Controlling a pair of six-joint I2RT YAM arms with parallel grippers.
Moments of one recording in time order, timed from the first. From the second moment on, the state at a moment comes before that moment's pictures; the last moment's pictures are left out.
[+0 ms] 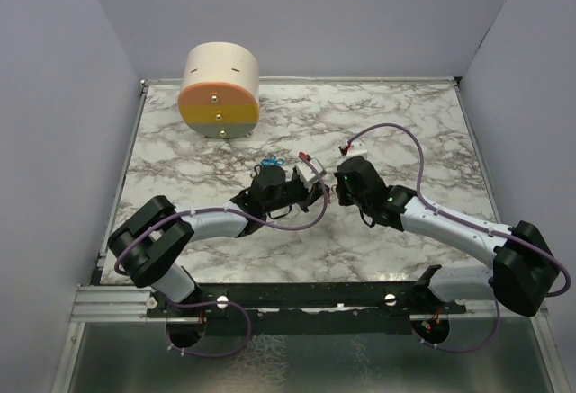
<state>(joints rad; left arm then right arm) -0.84 1.54 0.66 0.68 0.28 -0.01 0.79 1.27 0.77 -0.21 0.37 0.38</state>
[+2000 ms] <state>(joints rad) -0.84 1.60 0.68 0.71 0.30 0.03 0.79 1.22 0.78 -0.22 0.35 0.38</state>
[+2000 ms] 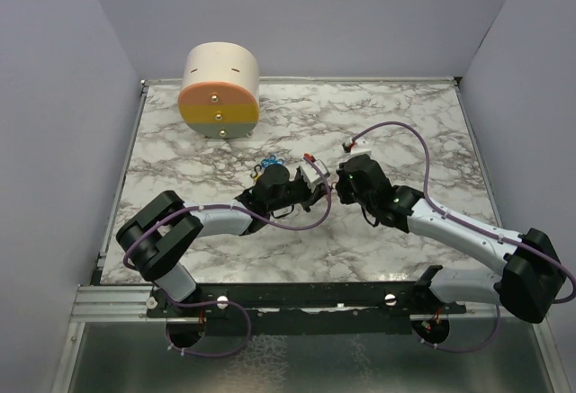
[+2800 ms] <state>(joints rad) -0.84 1.60 0.68 0.71 0.35 0.05 0.79 1.23 0.78 -0.22 0.35 0.38</state>
